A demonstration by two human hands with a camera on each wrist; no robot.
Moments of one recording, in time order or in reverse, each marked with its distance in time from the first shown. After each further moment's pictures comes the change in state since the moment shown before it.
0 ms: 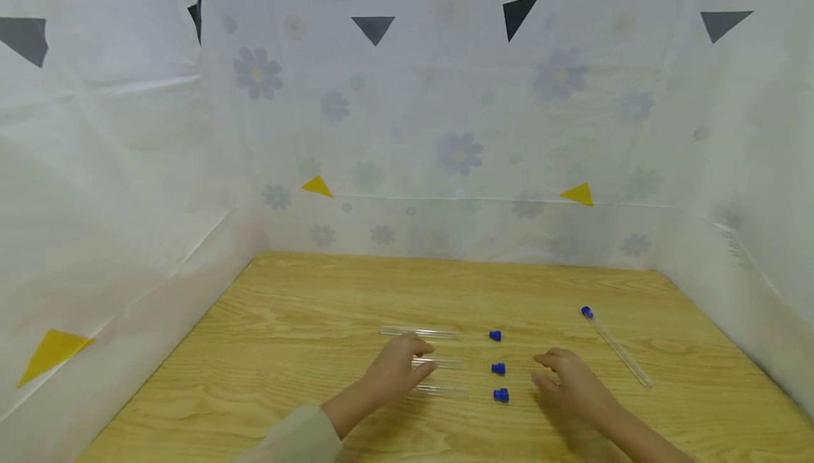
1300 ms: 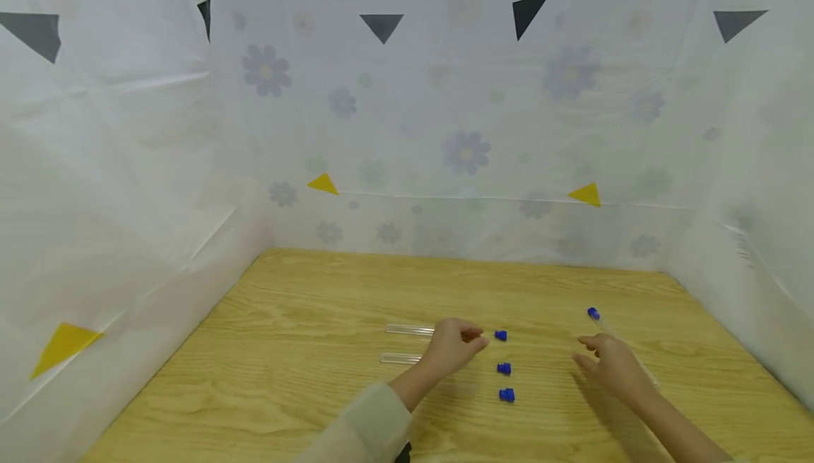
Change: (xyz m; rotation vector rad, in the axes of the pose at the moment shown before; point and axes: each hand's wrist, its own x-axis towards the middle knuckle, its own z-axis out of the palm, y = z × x) left_hand 0.052 0.036 0.036 -0.408 0.057 -0.252; right_hand 0.008 0.051 -0.023 -0.075 0.075 0.125
